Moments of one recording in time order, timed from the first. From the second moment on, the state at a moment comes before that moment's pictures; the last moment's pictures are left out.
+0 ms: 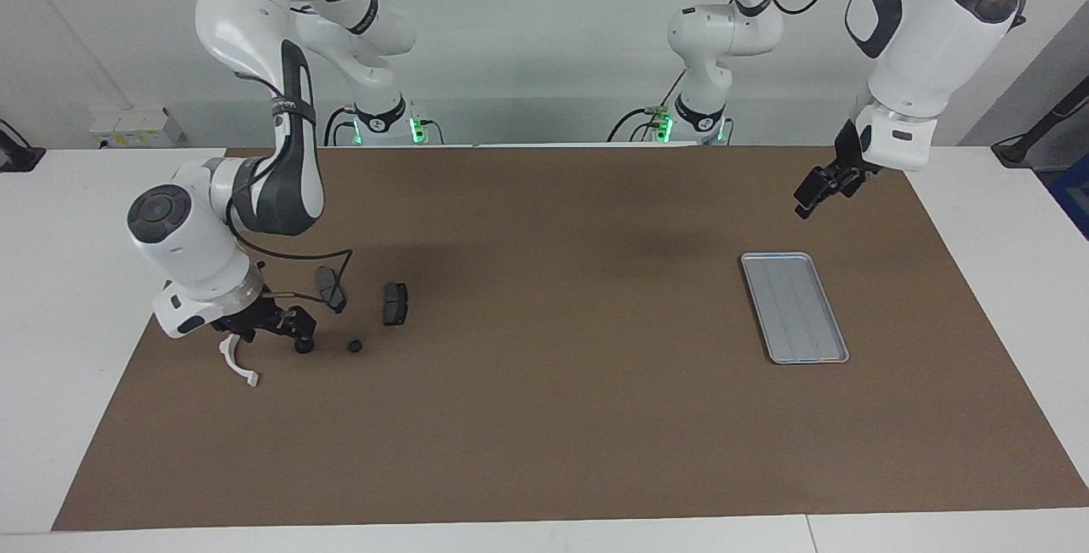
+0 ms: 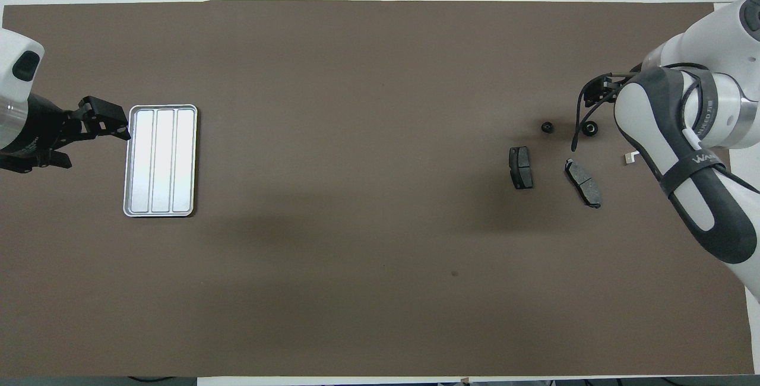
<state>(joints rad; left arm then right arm) -0.06 0.00 -0.02 -1.72 -0.01 1.70 -0.45 -0.04 0.46 -0.04 -1.64 0.01 2.10 0.03</state>
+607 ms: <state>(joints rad) -0.06 0.00 -0.02 -1.72 -0.01 1.70 -0.45 -0.02 0.51 -0.04 -1.67 0.01 2.14 0.03</state>
